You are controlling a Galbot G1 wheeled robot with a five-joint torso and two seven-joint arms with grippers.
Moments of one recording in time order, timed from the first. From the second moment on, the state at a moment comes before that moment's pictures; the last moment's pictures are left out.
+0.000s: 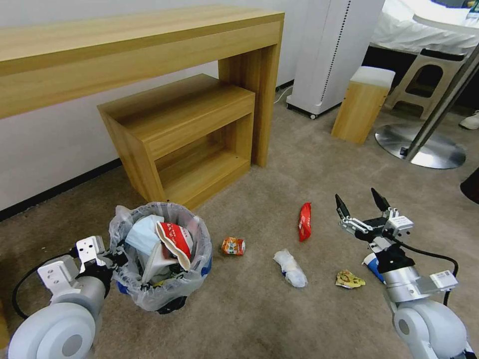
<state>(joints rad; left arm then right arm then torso) 1.57 -1.20 -0.75 -2.40 -0.91 0.66 -0.59 -1.52 1.19 0.72 2.09 0.50 0.19 -0.23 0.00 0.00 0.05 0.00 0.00</state>
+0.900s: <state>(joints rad) 1.60 -1.20 -0.79 -2.44 -0.91 0.66 -0.59 -1.55 1.21 0.64 2.09 0.43 0.15 -0.15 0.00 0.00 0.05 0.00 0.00</state>
